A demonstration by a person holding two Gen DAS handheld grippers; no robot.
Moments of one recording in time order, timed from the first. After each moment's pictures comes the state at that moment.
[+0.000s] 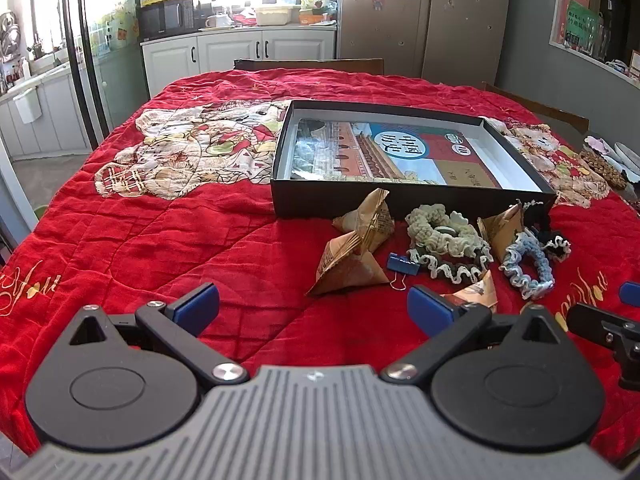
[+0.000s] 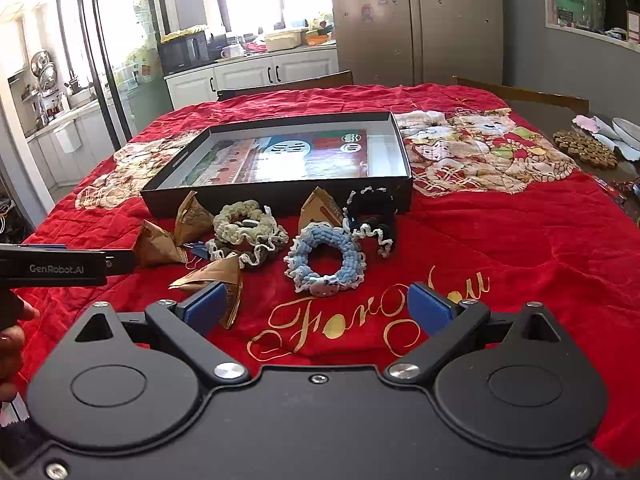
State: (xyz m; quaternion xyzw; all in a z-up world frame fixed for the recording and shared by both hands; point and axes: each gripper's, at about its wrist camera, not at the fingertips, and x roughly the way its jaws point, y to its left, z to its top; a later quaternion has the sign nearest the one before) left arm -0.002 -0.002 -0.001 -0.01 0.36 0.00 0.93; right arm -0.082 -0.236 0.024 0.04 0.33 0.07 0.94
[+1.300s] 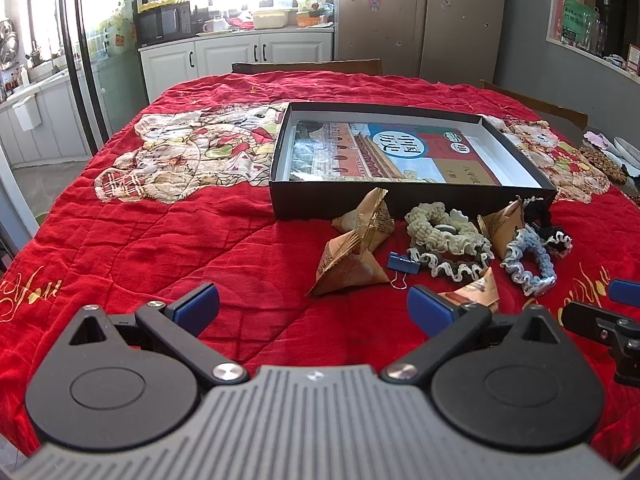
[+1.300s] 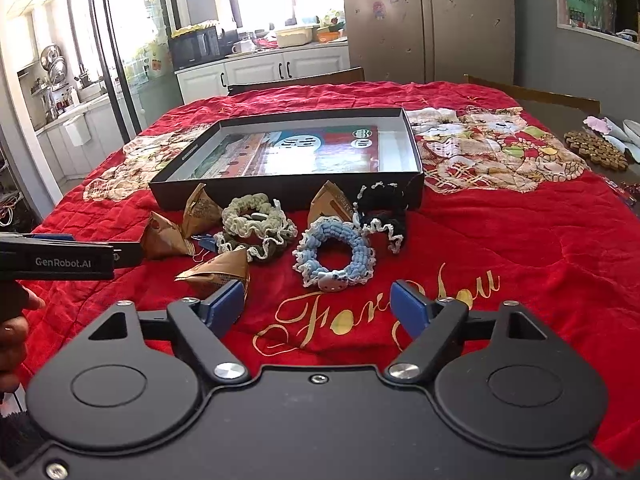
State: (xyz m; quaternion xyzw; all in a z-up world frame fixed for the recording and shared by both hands) left arm -0.003 -0.005 -0.001 0.00 0.35 -0.01 0.93; right arm -0.081 -0.236 0.019 0.04 0.33 0.09 0.94
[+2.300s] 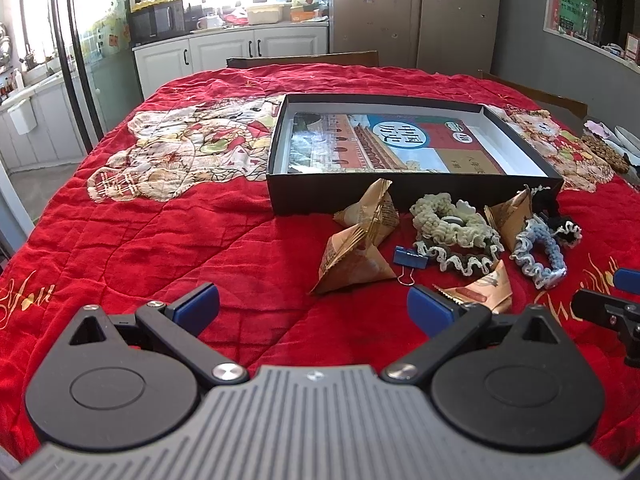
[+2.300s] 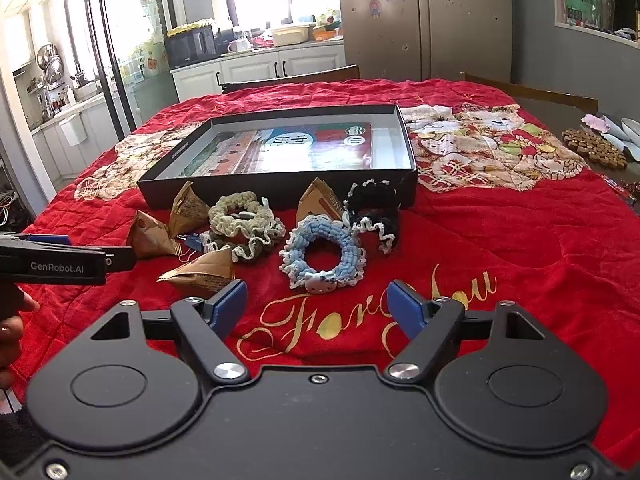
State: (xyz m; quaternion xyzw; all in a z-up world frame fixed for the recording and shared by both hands) left arm 0.008 -0.004 -0.012 0.02 0.36 -0.02 0.93; right arm -0.072 -0.241 0.011 0.03 0.33 0.08 0.94
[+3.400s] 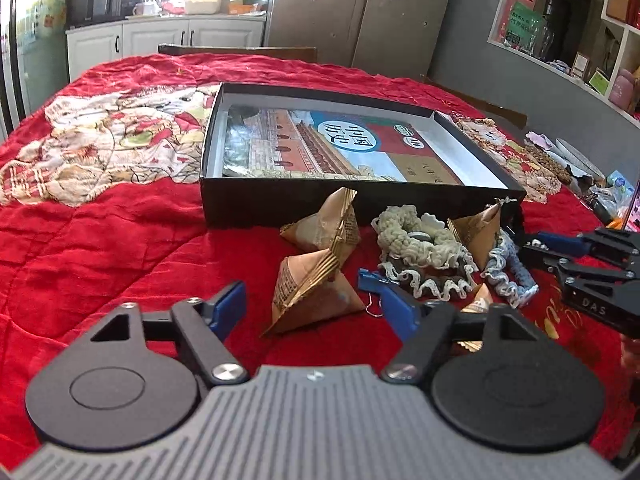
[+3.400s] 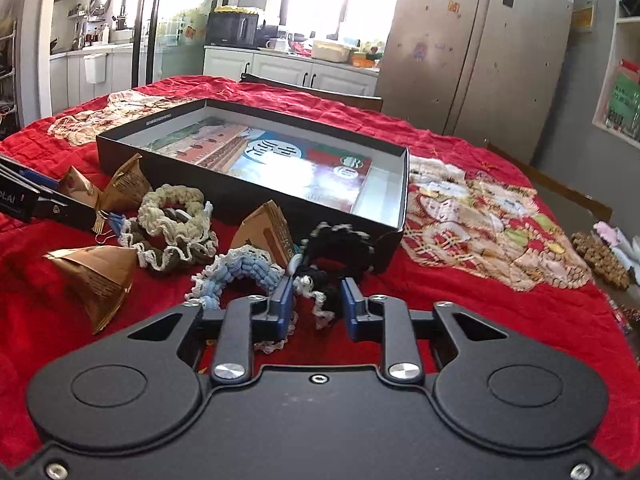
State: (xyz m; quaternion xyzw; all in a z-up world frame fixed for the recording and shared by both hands) left arm 0.052 0.013 -0.038 -0.04 0.36 -0.14 0.92; right arm -0.010 -0.247 -0.020 -0.12 0.29 0.11 0.94
